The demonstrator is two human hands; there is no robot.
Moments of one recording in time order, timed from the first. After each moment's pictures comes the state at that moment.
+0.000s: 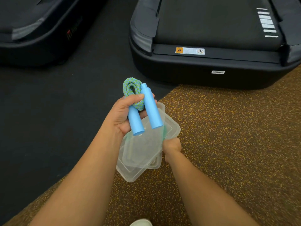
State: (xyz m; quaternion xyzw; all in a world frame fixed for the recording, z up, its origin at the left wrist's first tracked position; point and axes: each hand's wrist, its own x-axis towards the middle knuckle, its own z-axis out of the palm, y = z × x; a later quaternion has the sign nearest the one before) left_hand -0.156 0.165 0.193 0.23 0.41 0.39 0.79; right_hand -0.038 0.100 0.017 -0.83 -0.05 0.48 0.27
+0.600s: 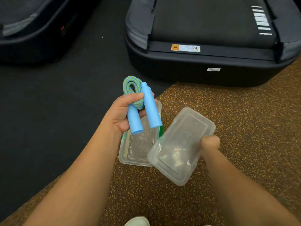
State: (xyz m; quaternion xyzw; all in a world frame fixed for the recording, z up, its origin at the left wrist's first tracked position) left_hand -0.149 0.162 0.187 0.24 0.41 0.37 0.80; right_hand 0.098 0.069 0.017 -0.89 0.01 0.35 0.29
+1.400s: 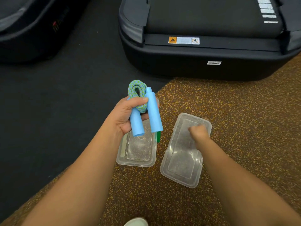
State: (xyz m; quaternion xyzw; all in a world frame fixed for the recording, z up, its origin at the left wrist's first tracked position) left_hand -0.131 0.169 0.156 0.30 0.42 0.32 0.80; right_hand 0.085 0.096 0.025 -0.86 -0.14 0.44 0.20
